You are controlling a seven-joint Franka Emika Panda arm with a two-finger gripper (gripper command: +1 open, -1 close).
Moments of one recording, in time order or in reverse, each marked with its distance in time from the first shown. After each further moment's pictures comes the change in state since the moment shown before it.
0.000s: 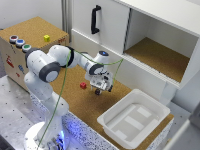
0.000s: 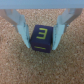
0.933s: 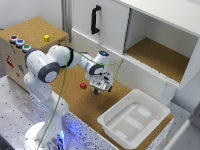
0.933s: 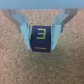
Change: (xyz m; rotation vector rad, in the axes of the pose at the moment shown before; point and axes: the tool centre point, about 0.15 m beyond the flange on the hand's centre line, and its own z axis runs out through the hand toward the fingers) arm -0.007 0.013 -0.036 -0.041 0.046 0.019
